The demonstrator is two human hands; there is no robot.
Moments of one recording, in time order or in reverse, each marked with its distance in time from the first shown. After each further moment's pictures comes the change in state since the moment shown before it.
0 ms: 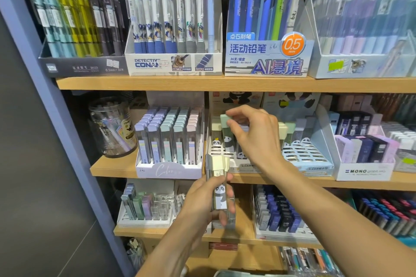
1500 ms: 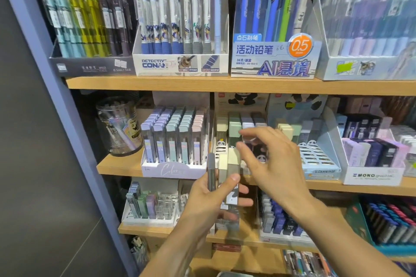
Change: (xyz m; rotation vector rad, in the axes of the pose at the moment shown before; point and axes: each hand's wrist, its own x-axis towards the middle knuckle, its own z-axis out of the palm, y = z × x) left_hand -0.009 0.004 0.003 0.070 -0.012 0.112; right_hand -0.051 -0.014 -0.035 0.005 -0.028 -0.056
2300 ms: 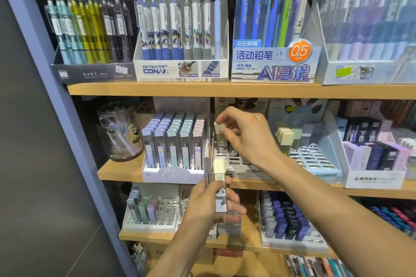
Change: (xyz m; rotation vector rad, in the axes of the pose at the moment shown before) left_hand 0.006 0.006 -0.001 -0.088 0.128 -0.105; right_hand 0.066 -0.003 0.032 0.021 -0.198 -0.102
